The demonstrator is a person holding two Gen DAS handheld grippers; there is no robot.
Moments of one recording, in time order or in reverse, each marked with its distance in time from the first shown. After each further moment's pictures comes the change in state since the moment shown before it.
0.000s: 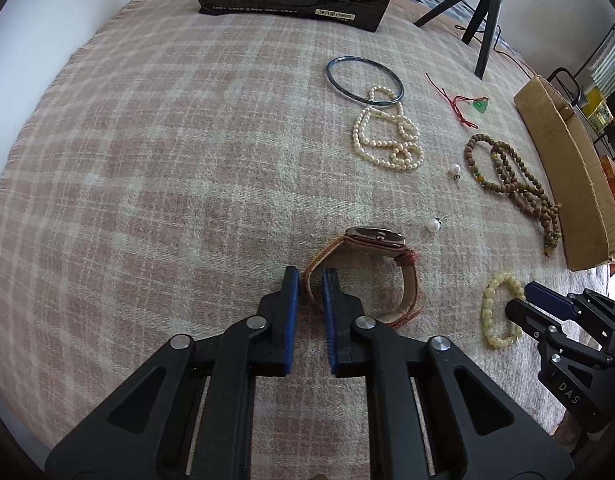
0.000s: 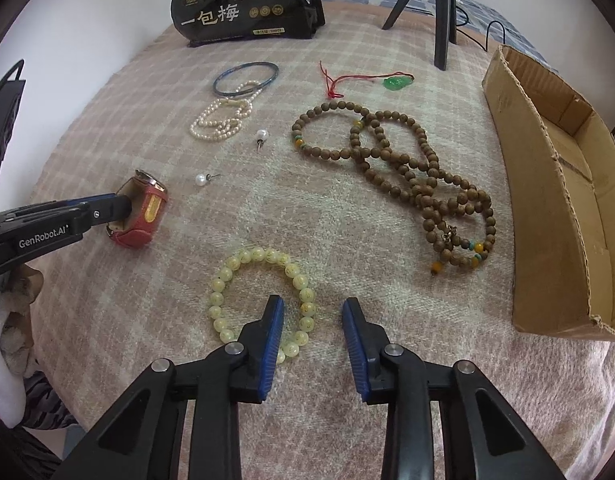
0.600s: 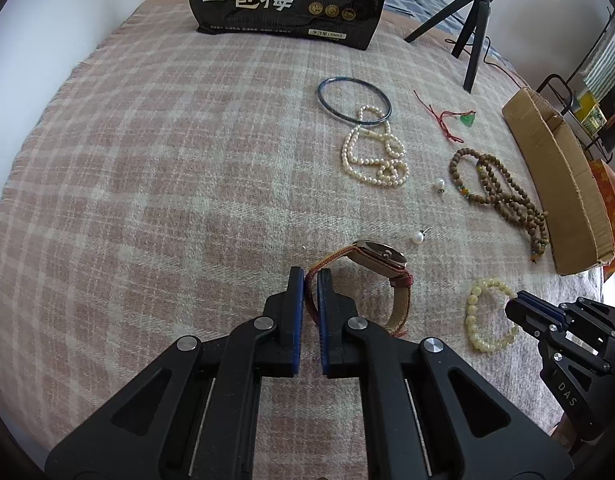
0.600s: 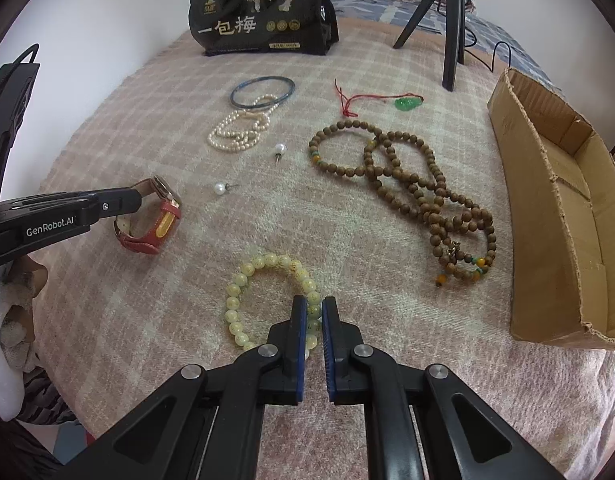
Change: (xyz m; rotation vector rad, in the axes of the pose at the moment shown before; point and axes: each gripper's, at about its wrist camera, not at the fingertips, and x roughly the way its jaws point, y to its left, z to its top) left arm -0.016 0.000 0.001 0.005 -0.053 -0.018; right arm -0.016 0.005 -0.004 -0.020 -0.065 0.020
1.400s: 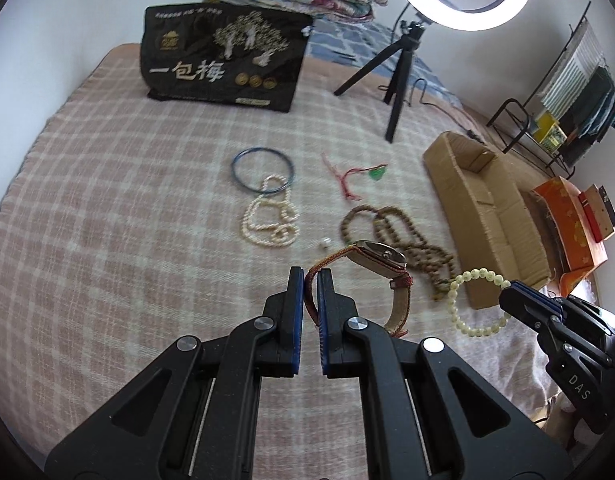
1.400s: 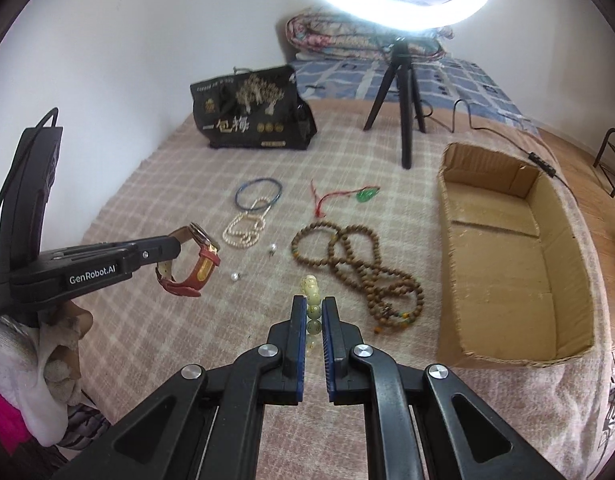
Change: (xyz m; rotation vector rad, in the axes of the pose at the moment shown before) left arm -0.062 -0.062 0.025 0.024 -0.126 -0.147; right arm -0.095 -0.035 0.017 0.078 -0.233 0.024
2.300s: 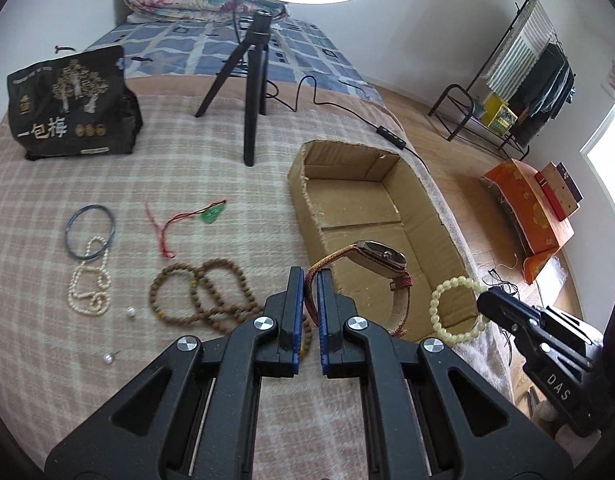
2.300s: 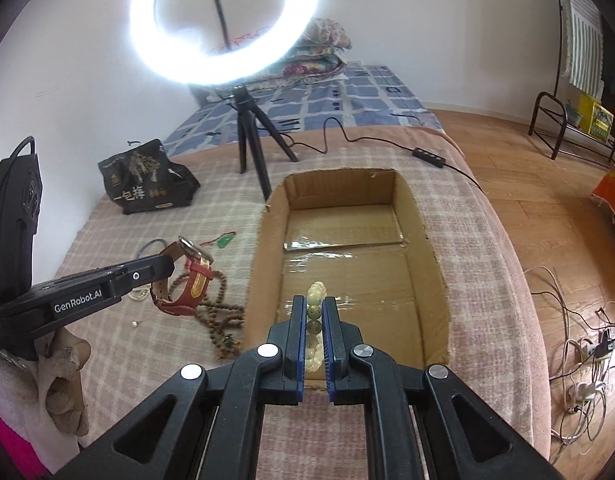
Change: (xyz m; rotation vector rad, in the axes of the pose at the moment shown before) left arm 0.052 -0.155 0.044 0.110 -0.005 -0.162; right arm -0.045 -0.144 0.004 0.192 -0.061 -0.155
